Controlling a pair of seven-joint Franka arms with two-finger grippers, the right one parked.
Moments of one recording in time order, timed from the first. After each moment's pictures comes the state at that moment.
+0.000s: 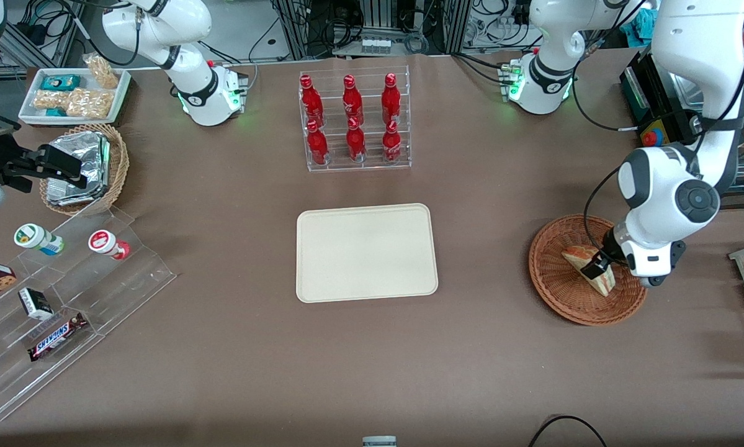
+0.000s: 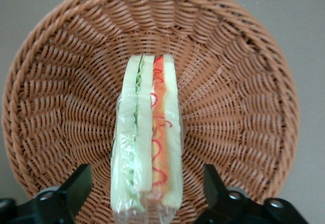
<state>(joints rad) 0.02 0.32 -0.01 -2.11 0.01 2.40 -0.81</state>
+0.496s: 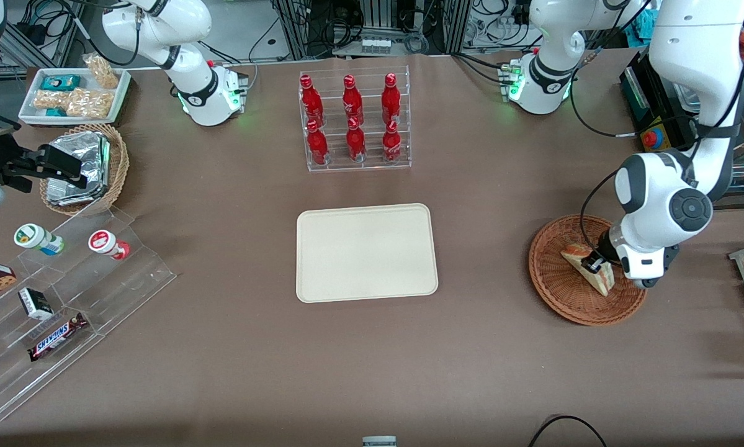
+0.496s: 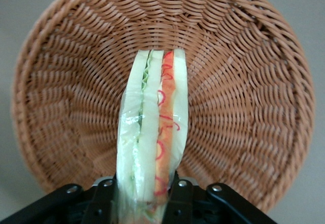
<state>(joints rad) 0.01 0.31 -0.01 -2.06 0.01 2.27 -0.81</state>
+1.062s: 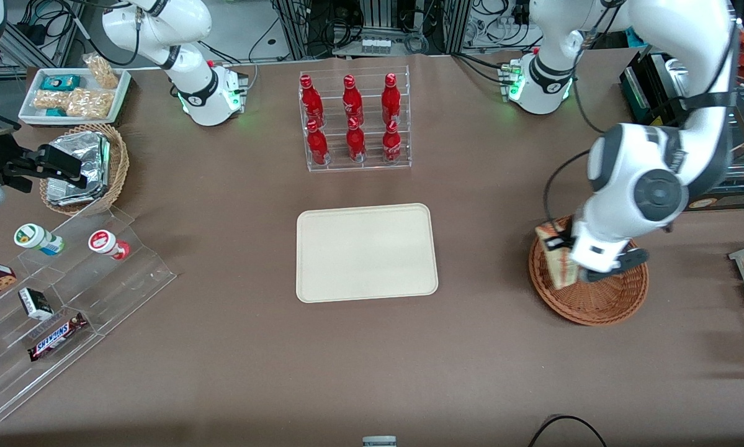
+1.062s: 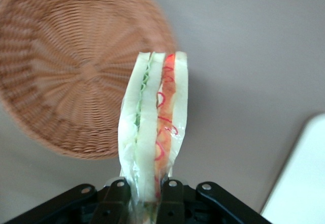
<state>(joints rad) -0.23 0.26 -0.04 -1.85 0.02 1.96 -0.51</state>
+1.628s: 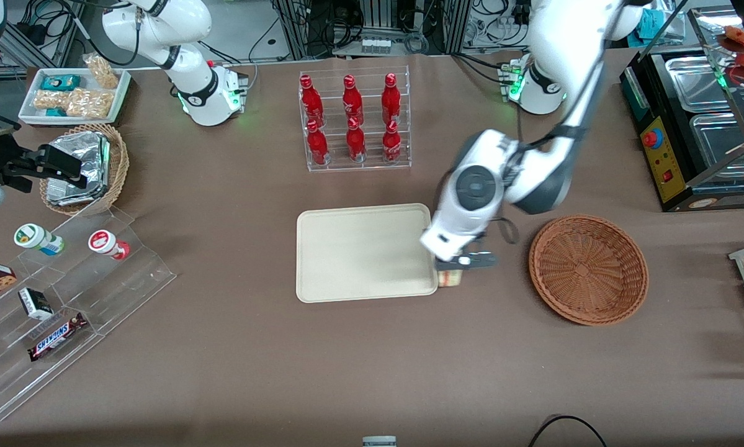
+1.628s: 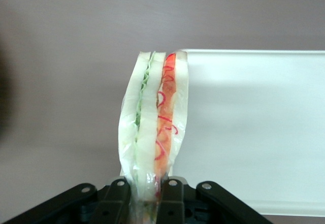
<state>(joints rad) -0.57 0.50 -0.04 -1.64 -0.02 2.05 -0.67</state>
